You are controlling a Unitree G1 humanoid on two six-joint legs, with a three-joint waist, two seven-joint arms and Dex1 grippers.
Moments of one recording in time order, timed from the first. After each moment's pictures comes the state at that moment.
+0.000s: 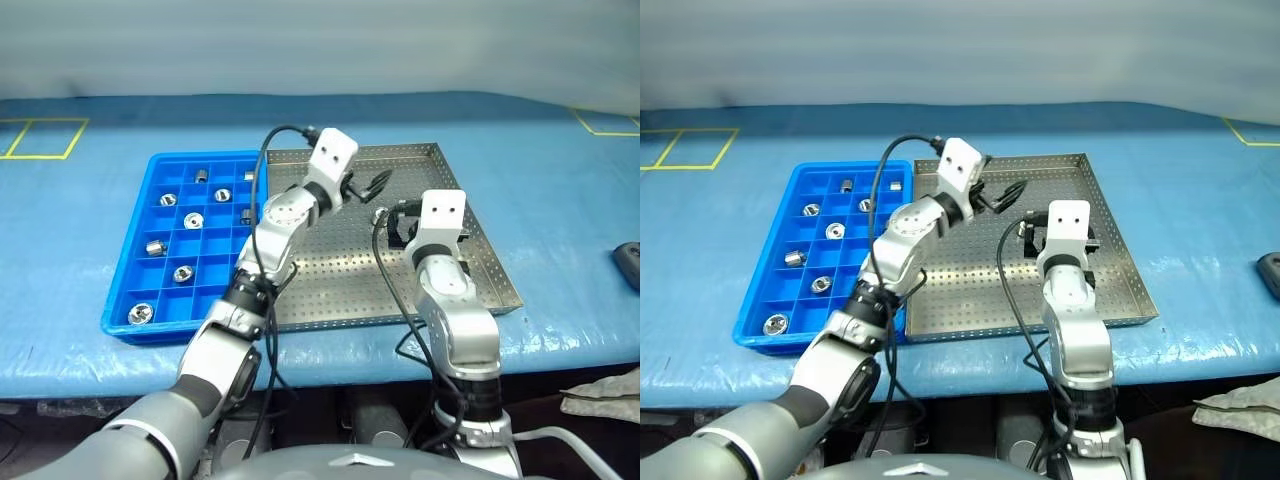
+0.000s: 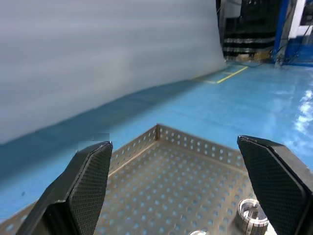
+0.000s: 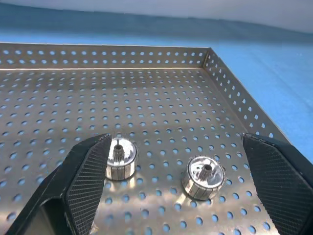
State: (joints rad) left arm -0.72 -0.02 -0.15 0.28 -0.07 0.28 -0.41; right arm -0.31 0.00 -0.03 -0.30 -0.07 0.75 -0.18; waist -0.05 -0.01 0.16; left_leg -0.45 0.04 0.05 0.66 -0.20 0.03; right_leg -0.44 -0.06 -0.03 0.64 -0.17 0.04
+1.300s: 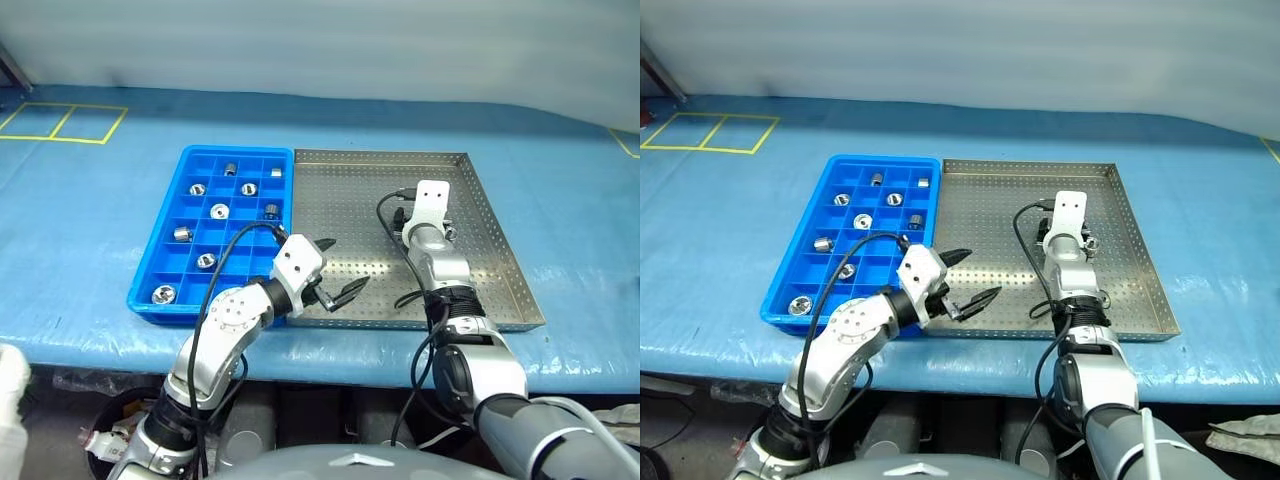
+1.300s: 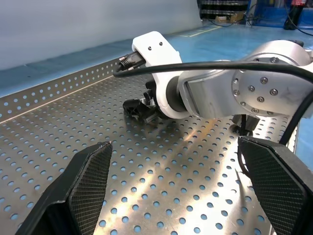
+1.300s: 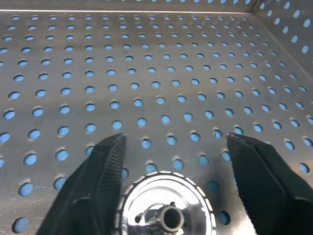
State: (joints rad) left arm -0.13 0.24 -0.36 -0.43 -0.17 0.49 -0.54; right arm -0.70 -0.11 -0.20 0.69 0.02 0.34 -0.21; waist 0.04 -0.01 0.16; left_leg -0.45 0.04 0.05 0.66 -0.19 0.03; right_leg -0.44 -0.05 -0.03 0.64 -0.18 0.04
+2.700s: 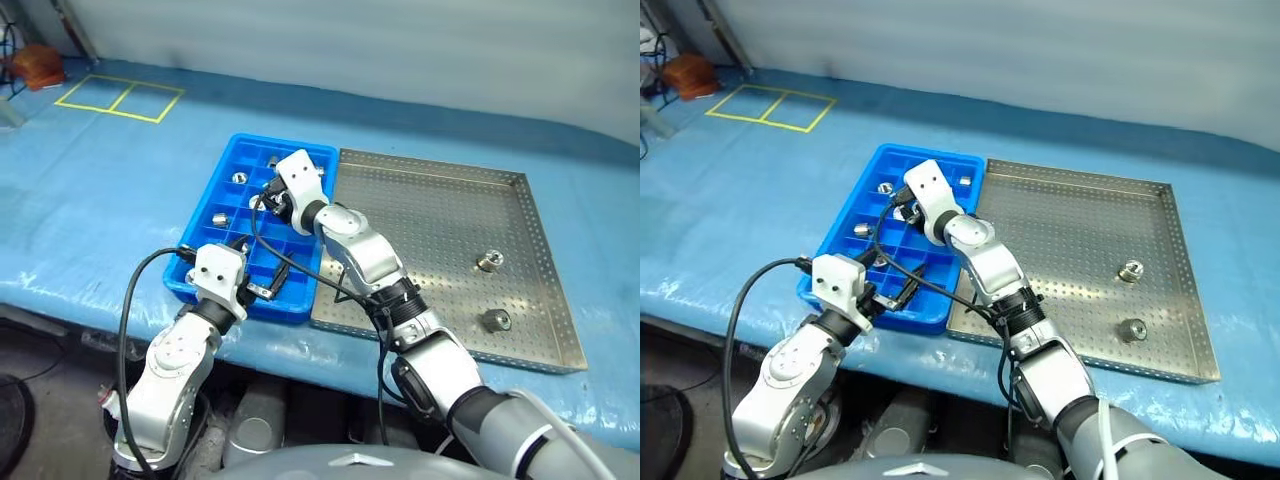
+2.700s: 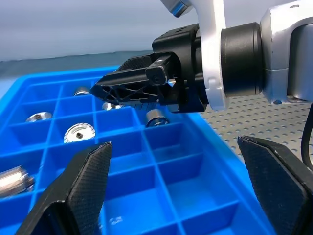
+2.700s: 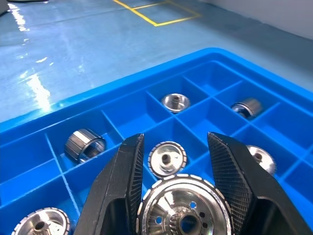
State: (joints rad) left arm 0.17 0.22 -0.08 -0.66 -0.18 0.49 -0.25; right arm -0.78 0.10 0.24 0.39 0.04 0.45 0.28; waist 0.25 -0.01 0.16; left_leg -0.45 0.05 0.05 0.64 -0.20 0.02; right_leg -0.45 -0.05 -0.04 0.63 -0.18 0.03
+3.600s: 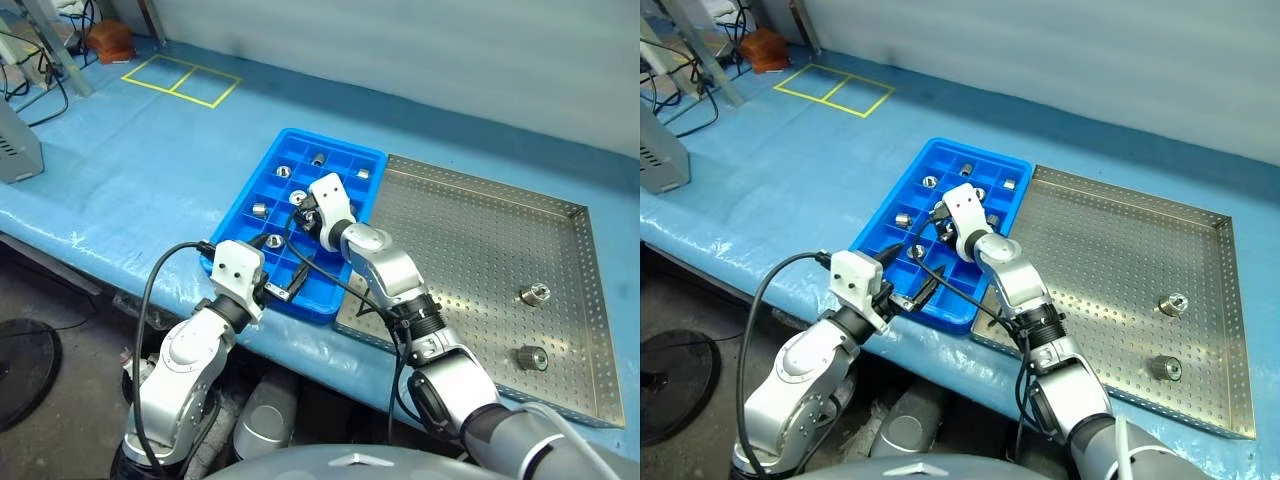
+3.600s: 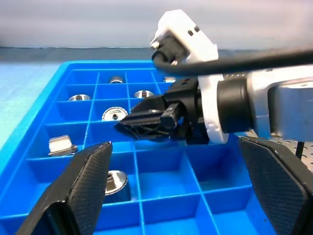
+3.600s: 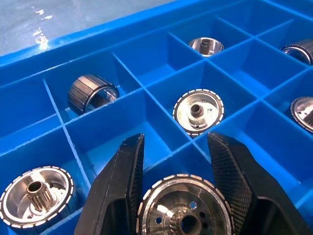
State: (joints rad) left arm 0.11 0.22 -0.17 -0.66 -0.20 0.52 -0.28; right arm -0.65 0.02 0.19 0.33 0.04 0.51 0.28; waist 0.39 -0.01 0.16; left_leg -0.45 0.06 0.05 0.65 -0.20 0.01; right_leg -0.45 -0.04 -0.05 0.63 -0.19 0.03
